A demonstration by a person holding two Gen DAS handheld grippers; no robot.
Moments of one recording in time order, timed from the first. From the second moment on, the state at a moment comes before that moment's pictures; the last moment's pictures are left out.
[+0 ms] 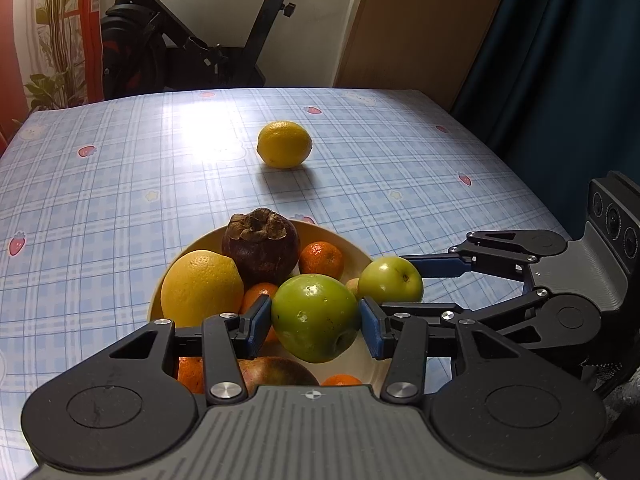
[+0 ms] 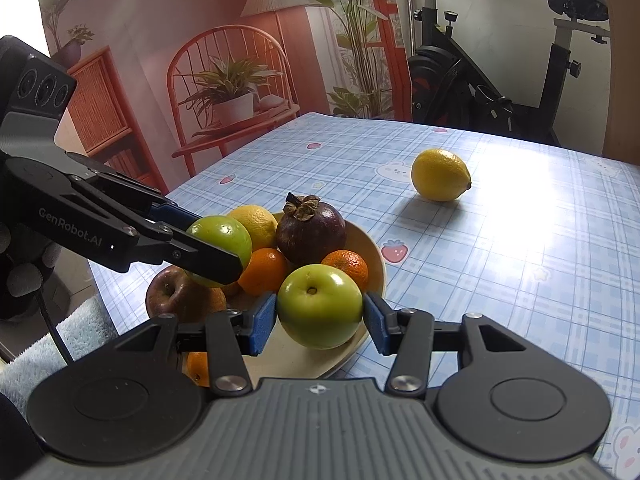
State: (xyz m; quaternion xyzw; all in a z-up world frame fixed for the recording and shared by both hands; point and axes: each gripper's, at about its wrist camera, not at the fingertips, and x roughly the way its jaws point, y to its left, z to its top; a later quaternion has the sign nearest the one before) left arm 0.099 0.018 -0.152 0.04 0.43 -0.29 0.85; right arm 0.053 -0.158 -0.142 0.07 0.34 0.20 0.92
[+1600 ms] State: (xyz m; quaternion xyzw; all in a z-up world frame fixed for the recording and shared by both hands) left arm 0.109 0.015 -0.162 0.03 0.45 -0.27 0.85; right arm 0.048 -0.156 -0.146 0.07 0.34 0.20 0.92
